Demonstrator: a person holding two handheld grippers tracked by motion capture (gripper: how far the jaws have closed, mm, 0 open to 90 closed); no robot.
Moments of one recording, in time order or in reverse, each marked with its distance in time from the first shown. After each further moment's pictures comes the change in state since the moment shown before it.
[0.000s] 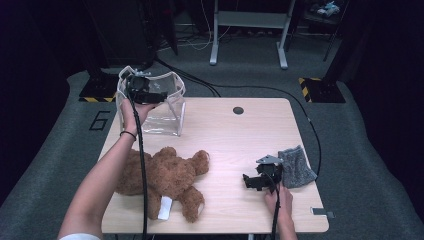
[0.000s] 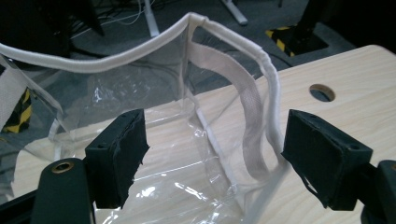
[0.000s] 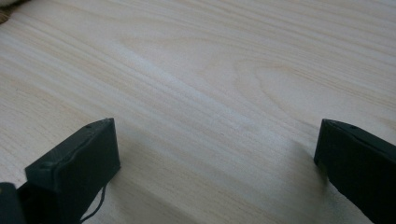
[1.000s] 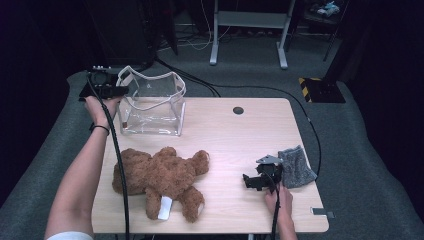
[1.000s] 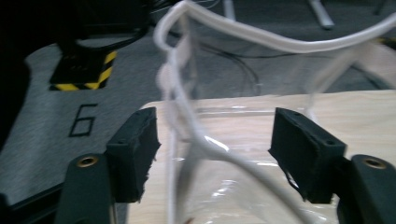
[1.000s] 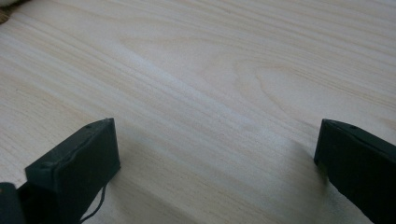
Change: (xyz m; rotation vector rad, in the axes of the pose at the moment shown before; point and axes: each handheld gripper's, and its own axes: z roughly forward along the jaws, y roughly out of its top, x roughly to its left) left arm 0.109 -0.016 -0.022 0.056 0.282 -0.192; right arm 0.000 0.000 0.001 -0.008 -0.006 -0.001
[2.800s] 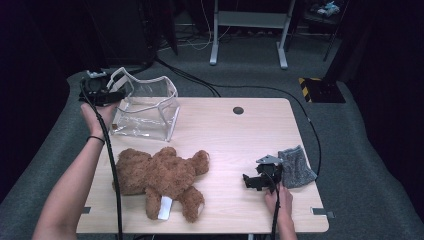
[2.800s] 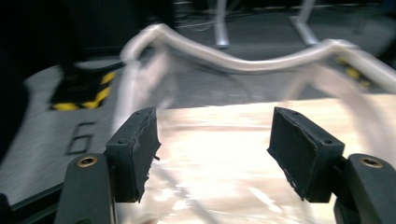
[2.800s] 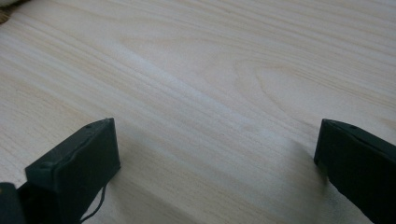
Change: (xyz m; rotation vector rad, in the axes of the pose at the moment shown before) left arm -0.023 -0.018 -0.043 -0.108 -0.077 0.055; right arm 0.000 0.000 0.000 0.000 0.000 -0.003
